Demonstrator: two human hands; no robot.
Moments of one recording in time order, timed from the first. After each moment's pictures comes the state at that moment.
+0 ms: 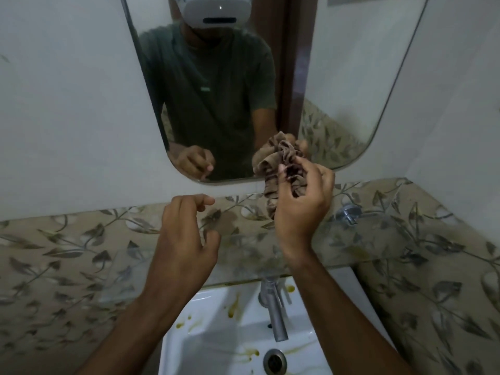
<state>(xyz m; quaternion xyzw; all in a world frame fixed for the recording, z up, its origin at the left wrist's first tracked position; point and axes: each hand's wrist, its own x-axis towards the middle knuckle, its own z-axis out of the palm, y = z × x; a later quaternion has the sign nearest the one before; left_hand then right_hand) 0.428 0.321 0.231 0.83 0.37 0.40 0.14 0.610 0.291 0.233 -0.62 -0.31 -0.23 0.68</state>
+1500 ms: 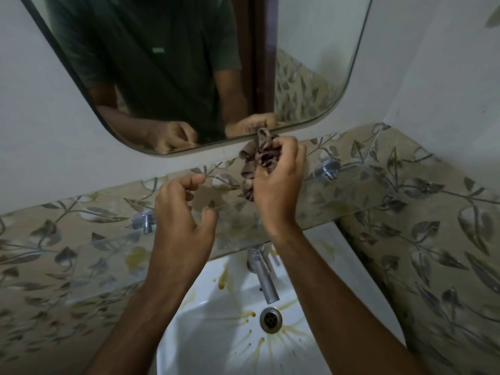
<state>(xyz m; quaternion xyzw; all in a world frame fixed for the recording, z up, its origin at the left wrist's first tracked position) 0.461 0.313 0.208 0.80 0.36 0.40 0.27 0.620 0.285 0.202 -0.72 -0.30 -0.12 0.62</state>
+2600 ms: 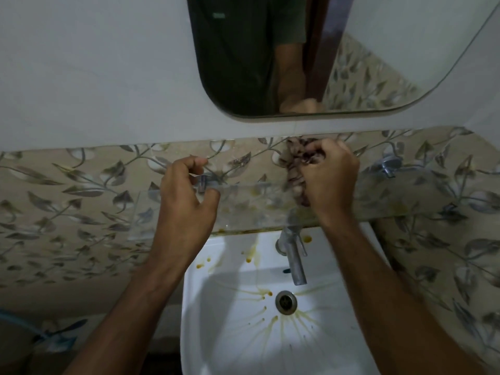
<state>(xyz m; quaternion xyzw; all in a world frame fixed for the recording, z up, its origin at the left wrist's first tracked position) 0.387 0.336 0.193 0.74 0.44 0.43 0.29 0.599 0.281 0.203 -0.82 -0.37 -0.10 0.42</state>
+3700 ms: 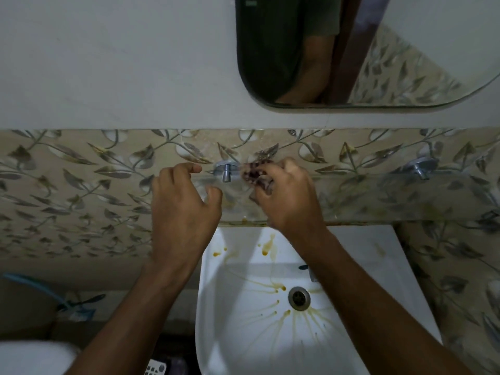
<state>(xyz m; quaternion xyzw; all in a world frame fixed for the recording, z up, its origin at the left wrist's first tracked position) 0.352 0.333 0.182 0.73 0.56 0.37 0.11 0.519 0.295 0.176 -0.76 -0.57 -0.01 0.31</state>
